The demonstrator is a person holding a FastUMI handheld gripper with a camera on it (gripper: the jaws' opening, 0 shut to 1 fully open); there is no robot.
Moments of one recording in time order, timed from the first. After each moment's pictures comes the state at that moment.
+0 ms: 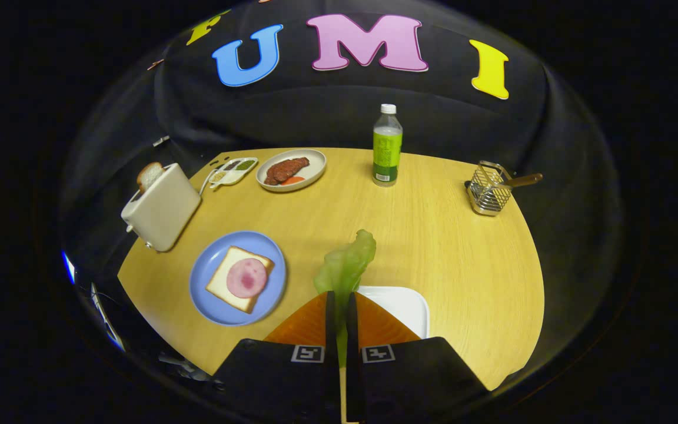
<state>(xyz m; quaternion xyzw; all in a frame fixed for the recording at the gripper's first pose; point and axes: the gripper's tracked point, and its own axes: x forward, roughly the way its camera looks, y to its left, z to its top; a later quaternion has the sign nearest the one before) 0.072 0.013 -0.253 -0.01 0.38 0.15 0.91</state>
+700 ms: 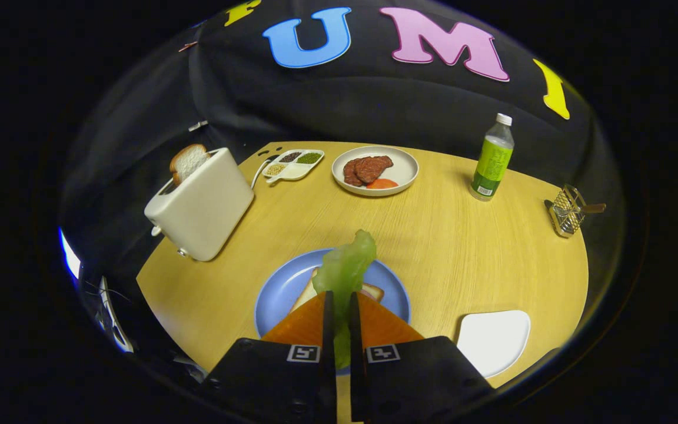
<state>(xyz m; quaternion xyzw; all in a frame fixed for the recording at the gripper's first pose) 0.076 0.180 -0.298 -0.02 0.40 0.23 0.89</state>
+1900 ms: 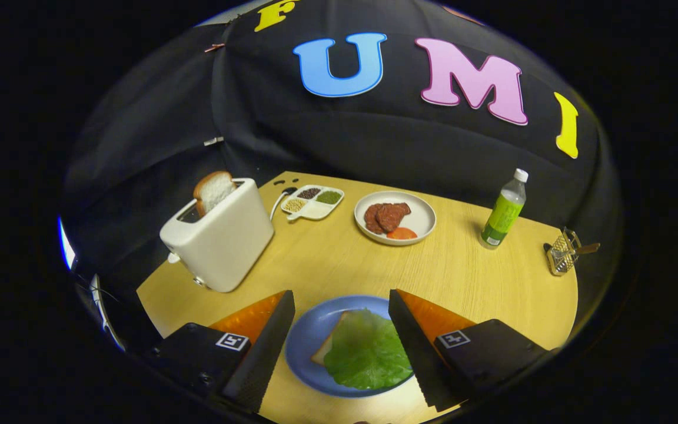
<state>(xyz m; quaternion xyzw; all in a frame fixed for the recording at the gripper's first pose) 0.101 0.240 -0.218 -0.04 0.29 0.25 0.92</state>
